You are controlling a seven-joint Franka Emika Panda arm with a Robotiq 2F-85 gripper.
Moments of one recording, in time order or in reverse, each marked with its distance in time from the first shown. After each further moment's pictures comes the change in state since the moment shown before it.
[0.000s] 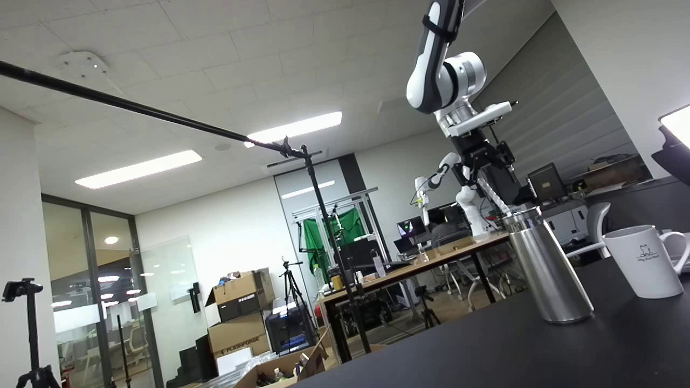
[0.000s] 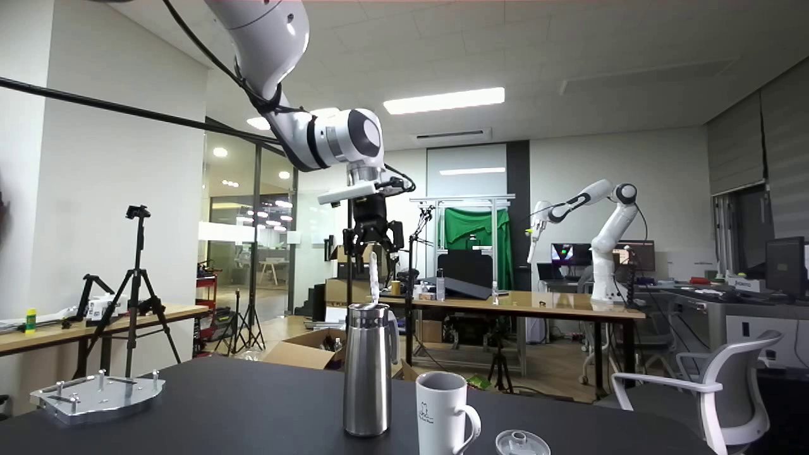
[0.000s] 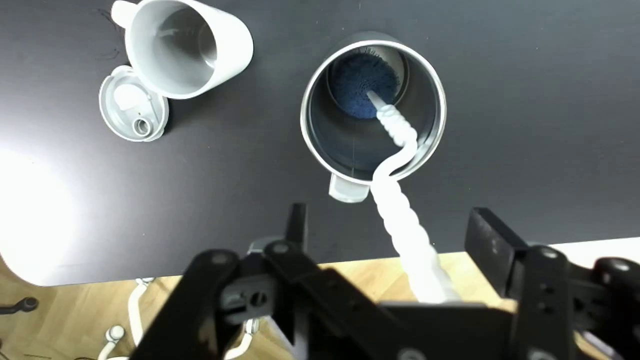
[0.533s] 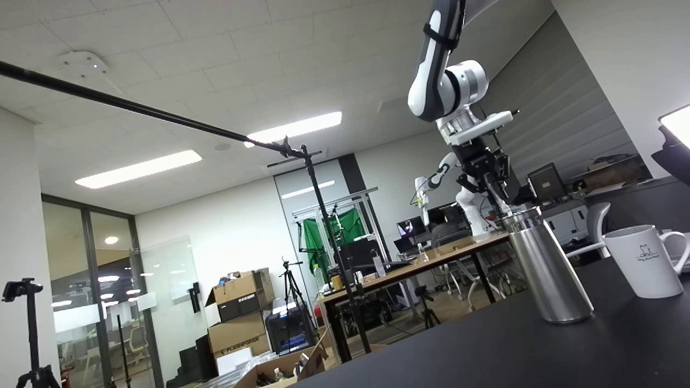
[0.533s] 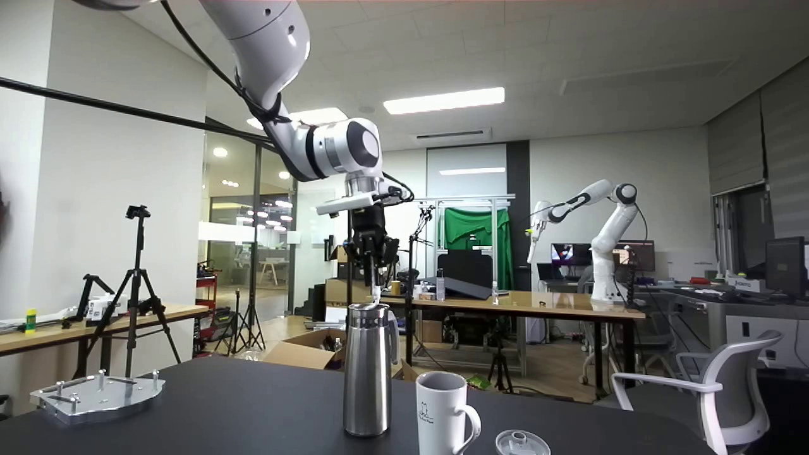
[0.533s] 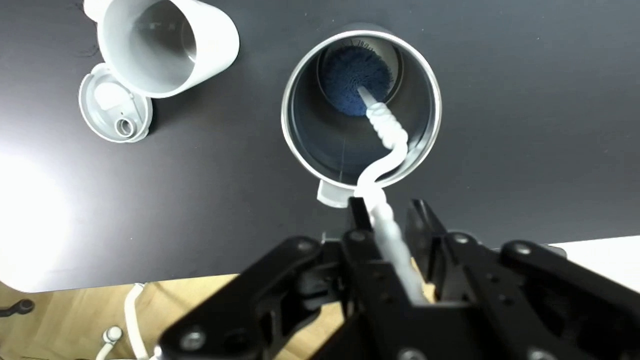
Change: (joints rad) arm 0.005 0.021 0.000 -0.019 0.004 0.053 0.020
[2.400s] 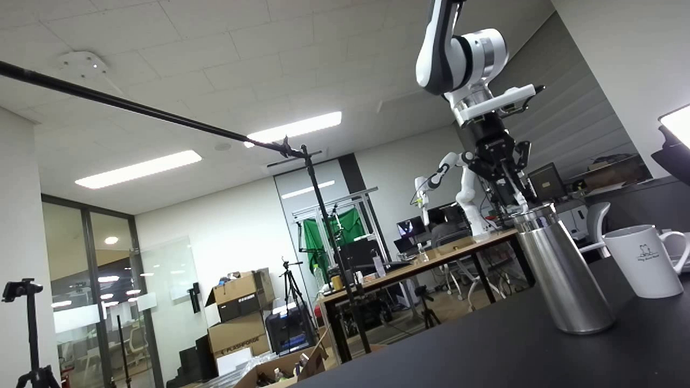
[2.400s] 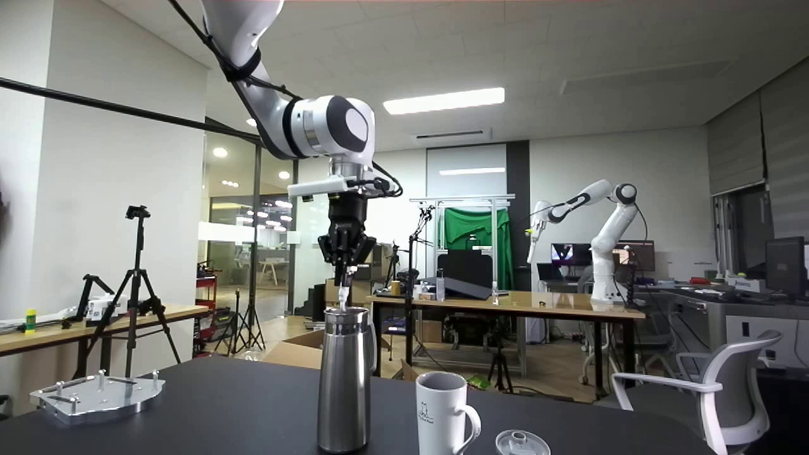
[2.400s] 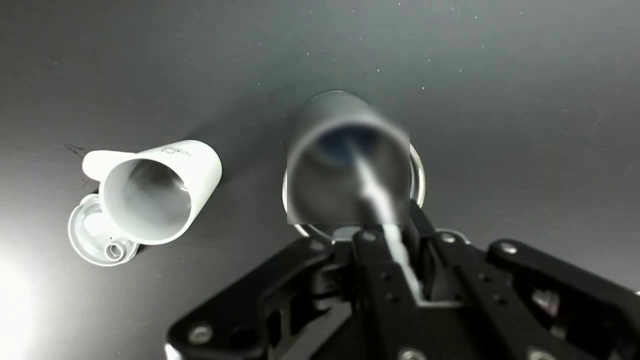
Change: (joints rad) arm -0.035 -0.255 0.026 -0.352 0.124 -0.001 -0.013
